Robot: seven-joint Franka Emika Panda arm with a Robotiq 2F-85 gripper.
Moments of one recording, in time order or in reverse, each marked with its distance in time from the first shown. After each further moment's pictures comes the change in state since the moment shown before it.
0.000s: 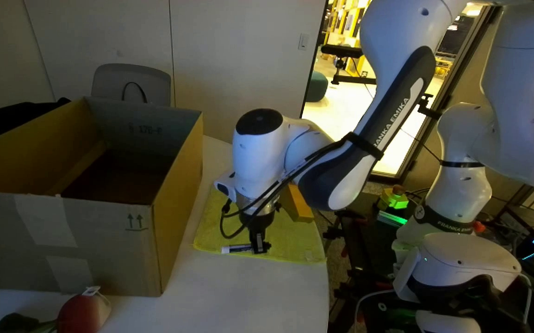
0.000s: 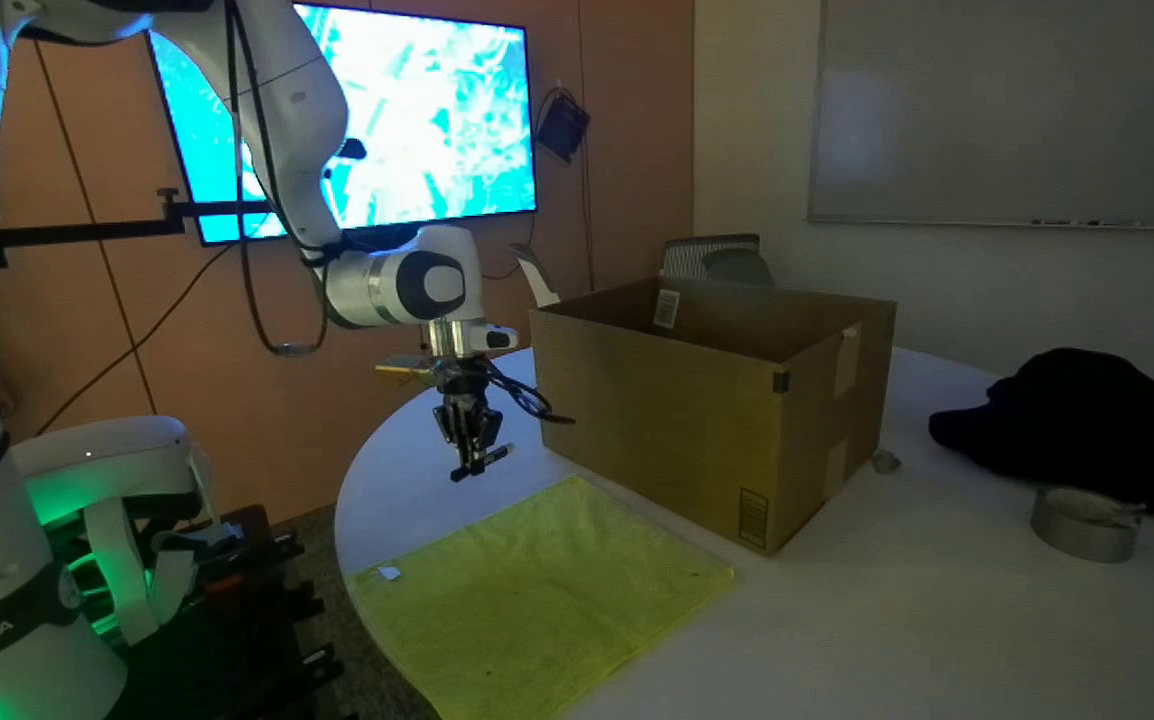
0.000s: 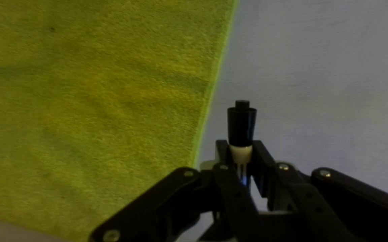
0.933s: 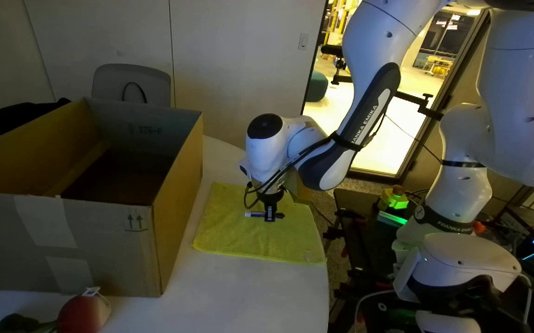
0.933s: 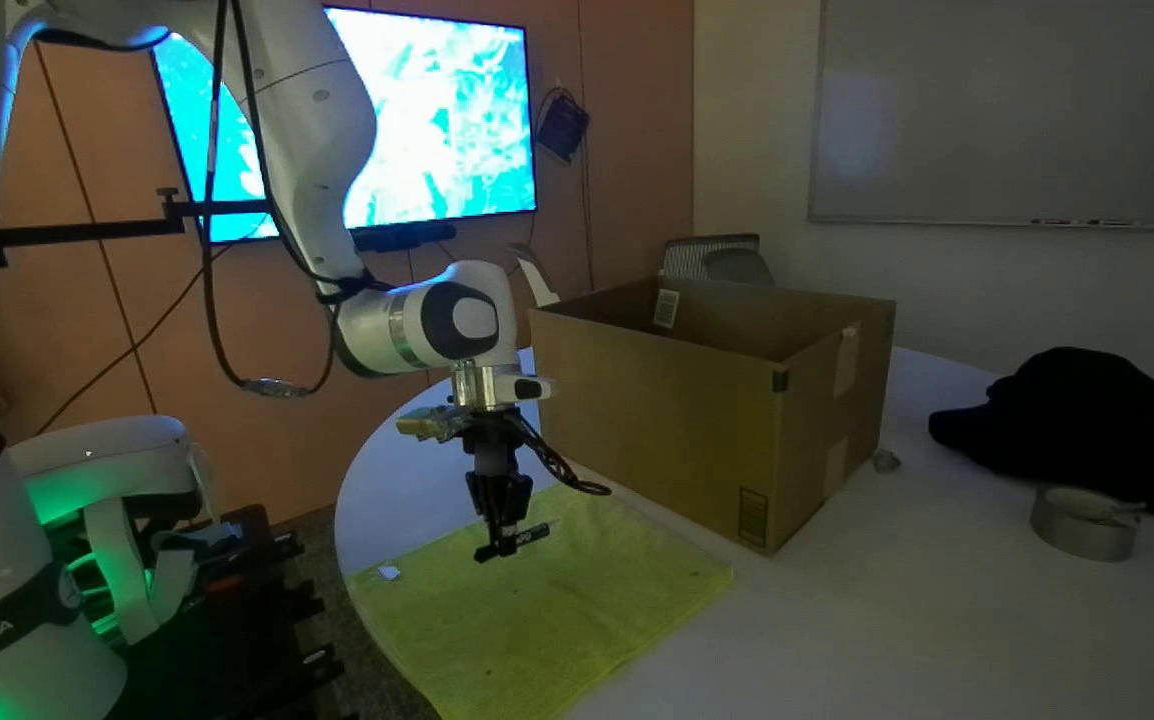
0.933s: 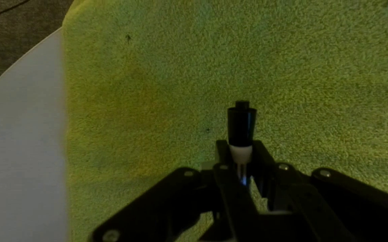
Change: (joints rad) arm -0.088 0.030 -0.160 -0.078 -0.239 0.001 0.209
